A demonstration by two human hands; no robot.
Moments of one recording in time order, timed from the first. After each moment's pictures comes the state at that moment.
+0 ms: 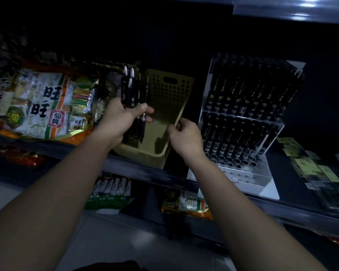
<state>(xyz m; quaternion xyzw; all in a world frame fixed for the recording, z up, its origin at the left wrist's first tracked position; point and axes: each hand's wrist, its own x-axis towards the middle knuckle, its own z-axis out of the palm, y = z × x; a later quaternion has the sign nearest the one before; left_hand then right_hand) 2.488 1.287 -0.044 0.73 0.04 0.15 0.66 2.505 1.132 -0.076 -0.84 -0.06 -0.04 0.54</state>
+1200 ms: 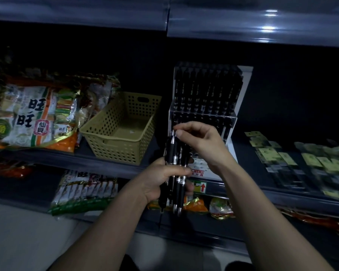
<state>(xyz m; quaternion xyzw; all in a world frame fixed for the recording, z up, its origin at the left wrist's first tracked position) 2.393 1.144 -0.071 0.60 0.00 -0.21 0.78 2.442 1.012 -0.038 -0.74 -0.17 0.02 0.65</state>
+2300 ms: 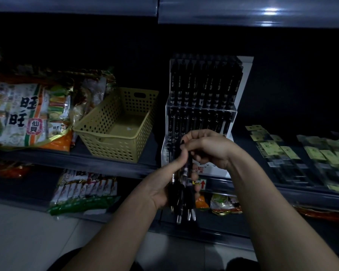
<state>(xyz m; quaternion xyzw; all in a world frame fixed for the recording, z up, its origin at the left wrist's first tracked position) 2.395 1.128 -0.085 0.46 0.07 -0.31 0.83 2.465 0.990 -0.046 -0.75 -0.09 0.25 0.61</state>
